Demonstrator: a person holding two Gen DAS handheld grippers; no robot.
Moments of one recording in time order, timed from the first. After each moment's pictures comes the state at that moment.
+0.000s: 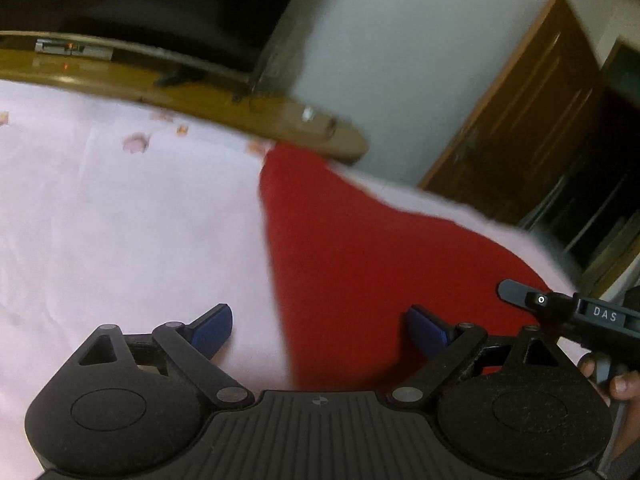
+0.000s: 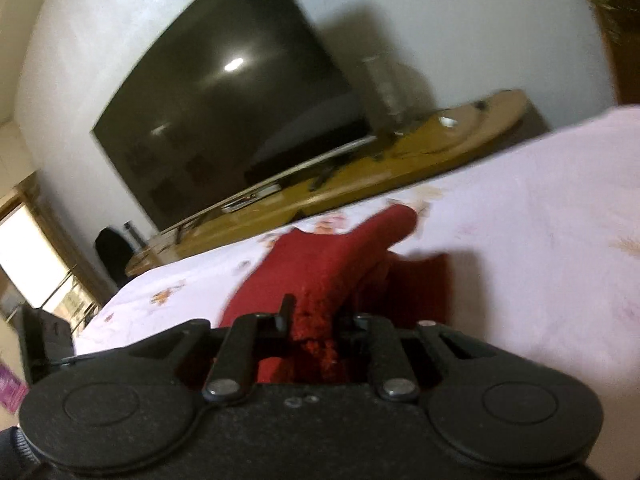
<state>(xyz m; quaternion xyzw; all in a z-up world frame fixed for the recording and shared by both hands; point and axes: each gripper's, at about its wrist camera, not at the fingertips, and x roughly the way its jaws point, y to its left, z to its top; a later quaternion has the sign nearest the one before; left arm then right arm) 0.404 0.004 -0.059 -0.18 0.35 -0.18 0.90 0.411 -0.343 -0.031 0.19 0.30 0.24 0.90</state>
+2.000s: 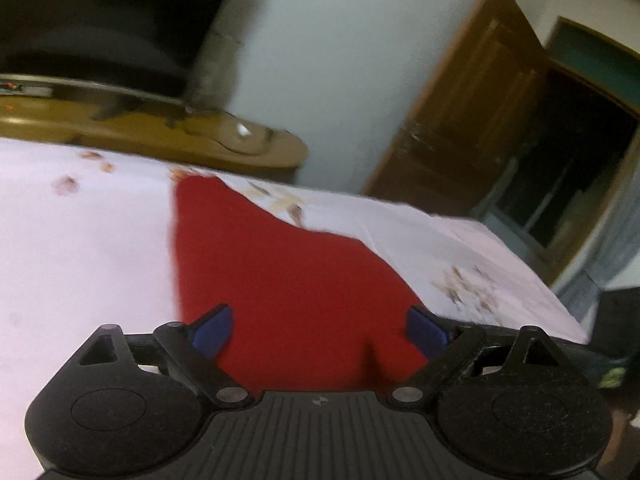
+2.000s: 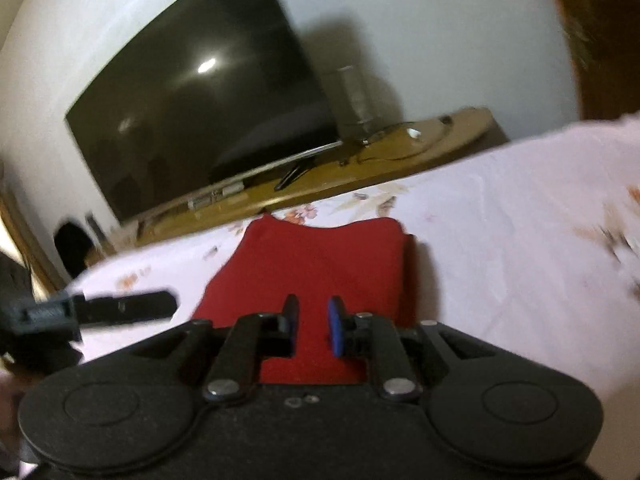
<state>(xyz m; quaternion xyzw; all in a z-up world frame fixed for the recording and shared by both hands) 0.402 -0.024 -0.034 -0.16 0.31 -0.26 0.90 0.388 -0.301 -0.038 0.12 0.28 0.19 0.93</state>
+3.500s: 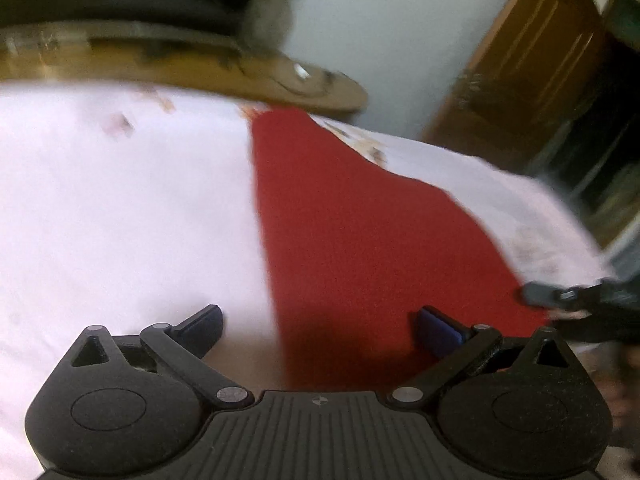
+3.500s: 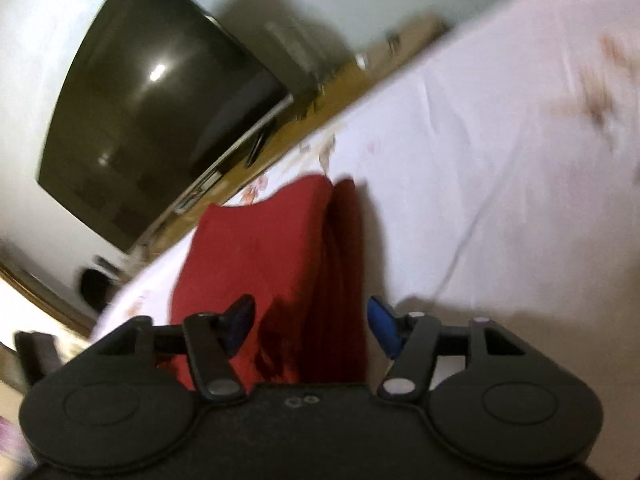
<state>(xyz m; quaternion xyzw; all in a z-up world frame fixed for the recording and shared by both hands) 0.443 0.008 -0.072 -0.17 0.41 -0.22 0.87 0.423 -0.385 -0.097 0.32 0.39 0.19 0.84</state>
